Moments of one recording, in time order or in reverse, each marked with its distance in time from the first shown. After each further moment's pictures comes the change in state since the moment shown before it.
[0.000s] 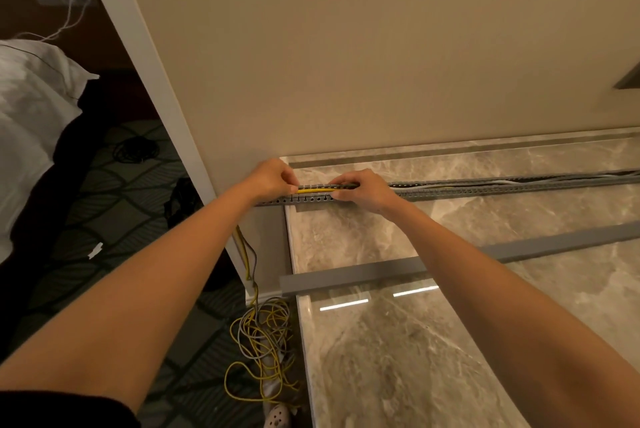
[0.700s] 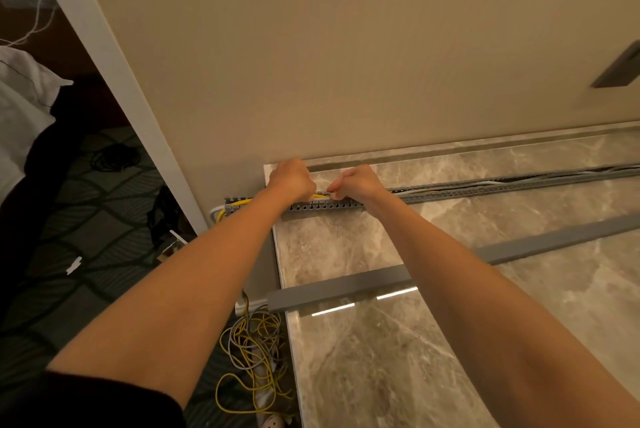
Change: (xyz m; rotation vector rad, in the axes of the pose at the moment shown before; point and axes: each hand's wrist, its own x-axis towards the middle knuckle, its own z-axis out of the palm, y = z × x) left_hand 0.031 0.043 0.033 0.098 0.074 -0.097; right_hand 0.013 -0.007 -0.011 0.282 0.103 0.243
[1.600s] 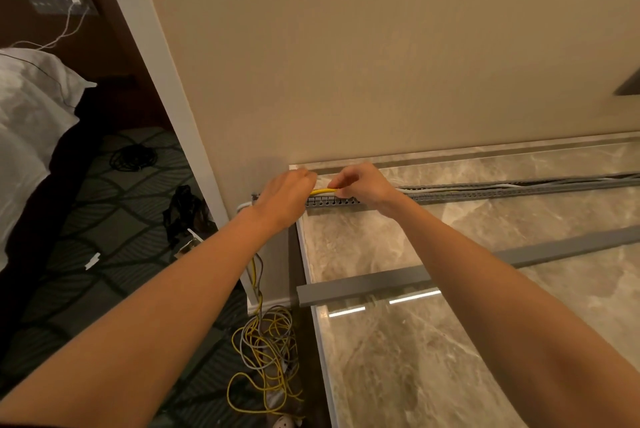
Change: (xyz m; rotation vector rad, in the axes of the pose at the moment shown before) left_hand -0.038 -0.051 -0.023 0.506 0.139 0.446; right_hand -0.012 -0.016 0.020 -0.105 -0.069 -0.243
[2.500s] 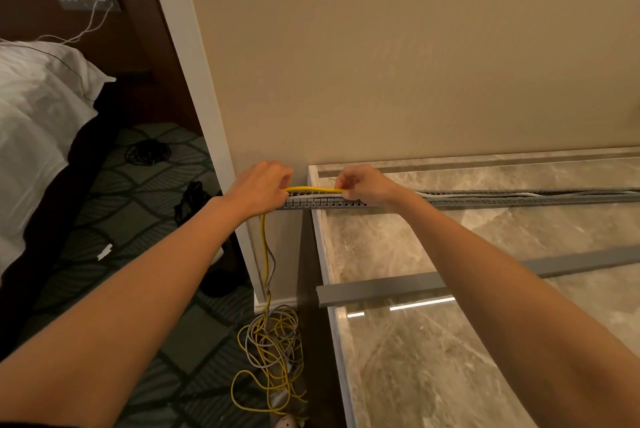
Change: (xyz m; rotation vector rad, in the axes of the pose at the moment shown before) left_hand -0.018 -0.063 -0.008 -0.210 -0.004 -0.158; right_hand 0.003 -0.024 0.013 -0.150 -0.143 -0.023
